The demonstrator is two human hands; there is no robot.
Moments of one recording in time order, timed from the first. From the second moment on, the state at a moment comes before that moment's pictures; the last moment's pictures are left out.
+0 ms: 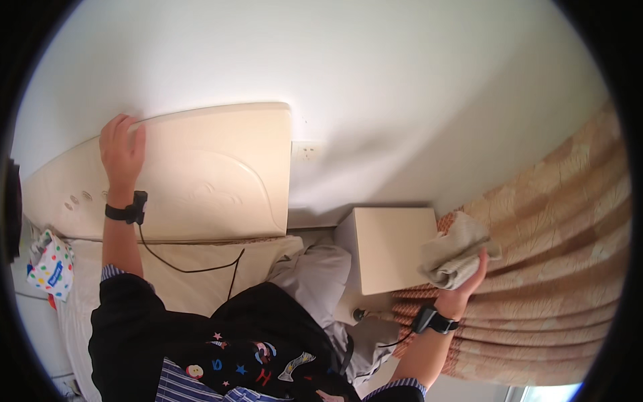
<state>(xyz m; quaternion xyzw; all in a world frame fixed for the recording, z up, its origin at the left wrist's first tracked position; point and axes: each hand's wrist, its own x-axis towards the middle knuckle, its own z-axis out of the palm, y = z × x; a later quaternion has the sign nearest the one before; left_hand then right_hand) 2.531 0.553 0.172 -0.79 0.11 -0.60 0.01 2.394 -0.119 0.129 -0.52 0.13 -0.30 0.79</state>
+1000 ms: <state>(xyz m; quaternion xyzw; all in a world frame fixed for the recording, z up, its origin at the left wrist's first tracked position) 2.512 0.695 0.074 -0.81 0.00 -0.58 -0.06 2.593 0.164 0.105 -0.77 -0.30 -0.48 0.27</state>
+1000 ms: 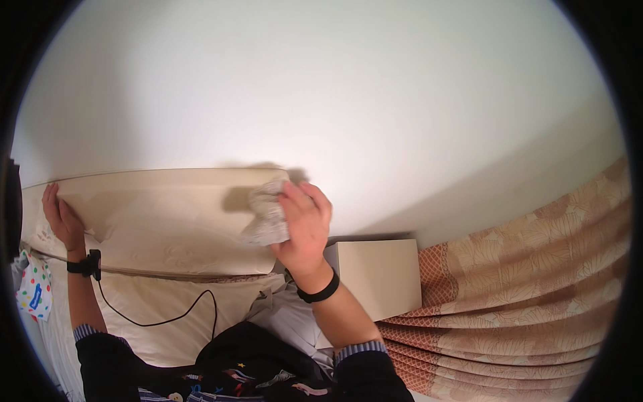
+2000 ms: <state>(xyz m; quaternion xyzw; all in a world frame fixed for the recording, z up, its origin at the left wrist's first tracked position) 2.507 0.679 0.118 -0.77 -0.04 -0.63 -0.10 2.593 0.212 0.110 -0.80 -0.18 -0.51 0.26</state>
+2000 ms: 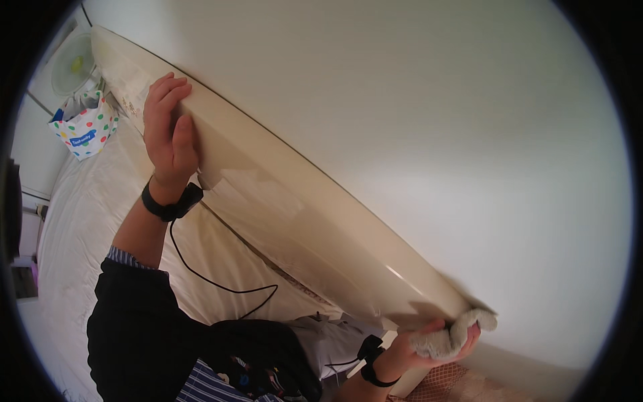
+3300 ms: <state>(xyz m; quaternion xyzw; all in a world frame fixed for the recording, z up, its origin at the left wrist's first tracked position) 2.528 0.669 0.112 -0.79 -0.02 -0.61 -0.08 2.595 0.219 0.079 -0.81 -0.19 -0.46 0.29</state>
